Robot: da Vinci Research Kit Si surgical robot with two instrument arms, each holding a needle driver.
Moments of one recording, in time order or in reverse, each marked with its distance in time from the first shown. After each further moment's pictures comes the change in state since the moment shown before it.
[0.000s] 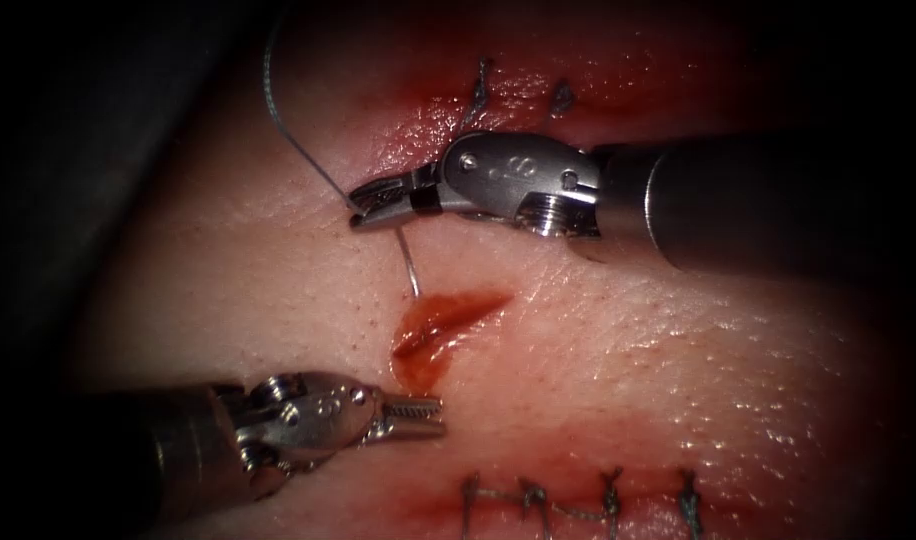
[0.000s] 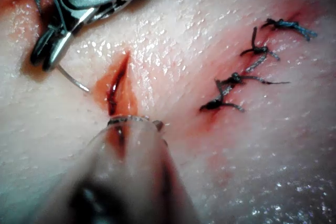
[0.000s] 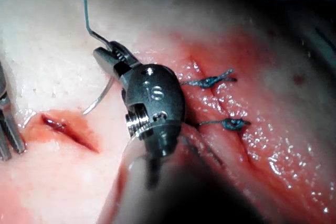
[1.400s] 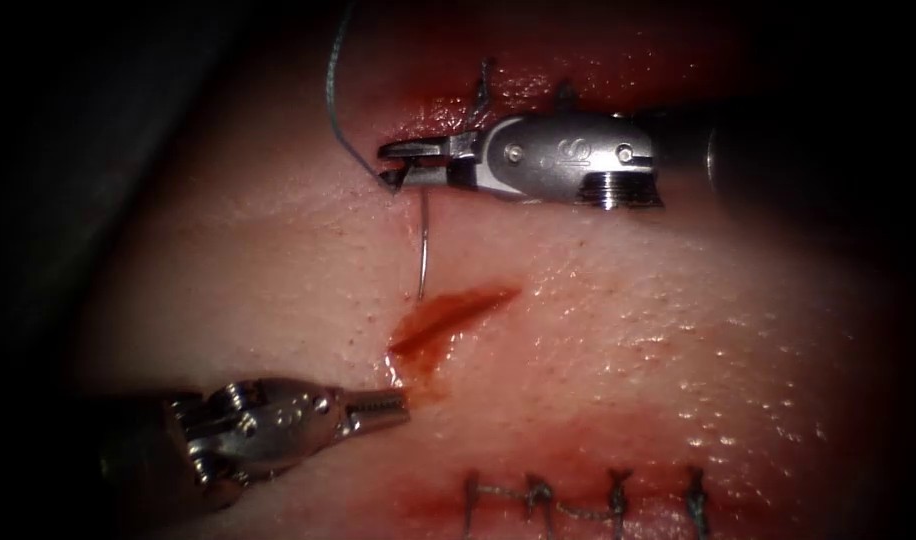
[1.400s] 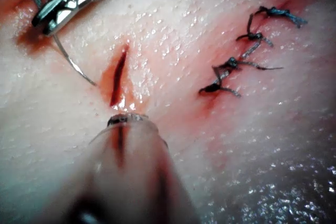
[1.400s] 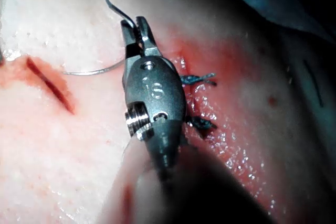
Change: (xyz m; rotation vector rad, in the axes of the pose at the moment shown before) right arm 0.002 -0.001 -0.004 -0.179 0.078 -0.309; left arm 0.005 -0.001 -0.005 0.070 0.243 0.056
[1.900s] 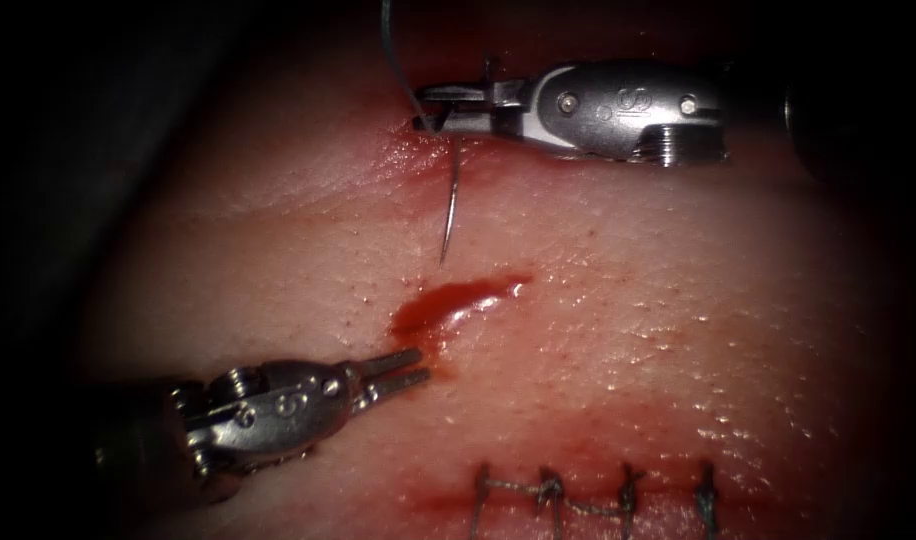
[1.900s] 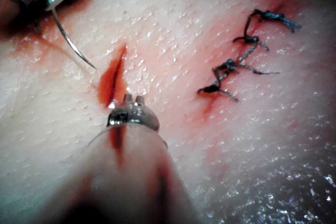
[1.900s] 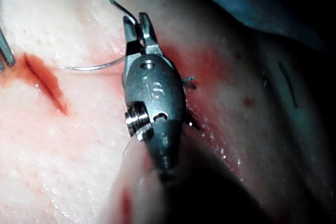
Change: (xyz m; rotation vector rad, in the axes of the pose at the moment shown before) right arm 0.004 0.002 -0.001 -0.040 0.056 0.013; left arm 0.004 -0.001 0.000 0.096 0.167 0.022
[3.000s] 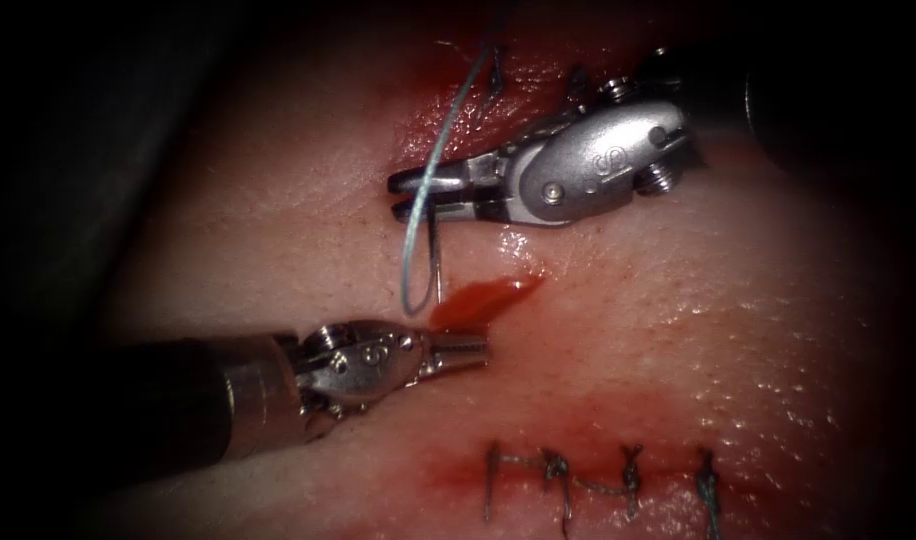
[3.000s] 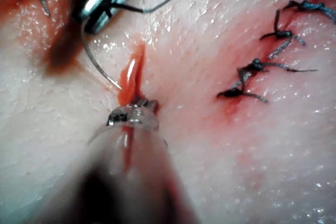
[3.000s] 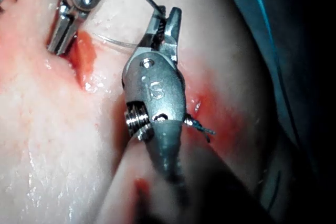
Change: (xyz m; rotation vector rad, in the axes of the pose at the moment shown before) right arm 0.000 -0.005 0.000 0.195 0.131 -0.427; left arm -0.013 0.000 0.009 -0.061 -0.379 0.014
